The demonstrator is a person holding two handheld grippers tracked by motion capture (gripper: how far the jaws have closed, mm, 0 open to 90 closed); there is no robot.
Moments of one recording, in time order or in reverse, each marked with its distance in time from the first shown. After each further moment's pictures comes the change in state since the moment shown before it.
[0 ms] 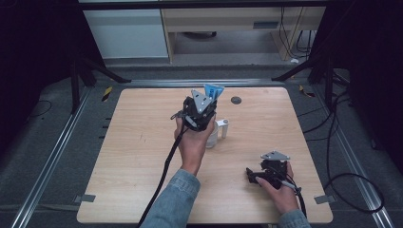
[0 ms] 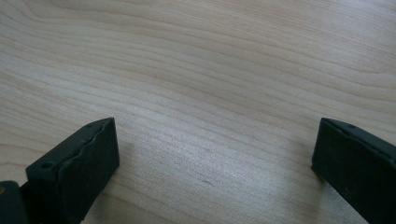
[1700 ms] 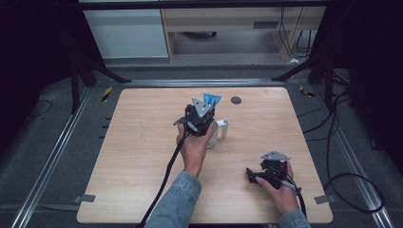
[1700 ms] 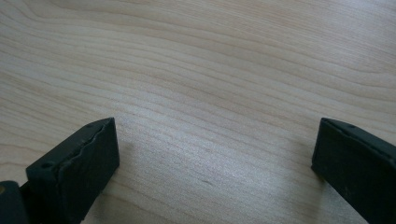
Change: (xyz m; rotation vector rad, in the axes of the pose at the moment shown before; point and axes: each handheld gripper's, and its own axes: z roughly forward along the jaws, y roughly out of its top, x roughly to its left) left arm 0.001 -0.038 0.027 0.085 0.013 -0.041; right arm 0.000 0.000 0.000 -0.002 -0.002 -0.001
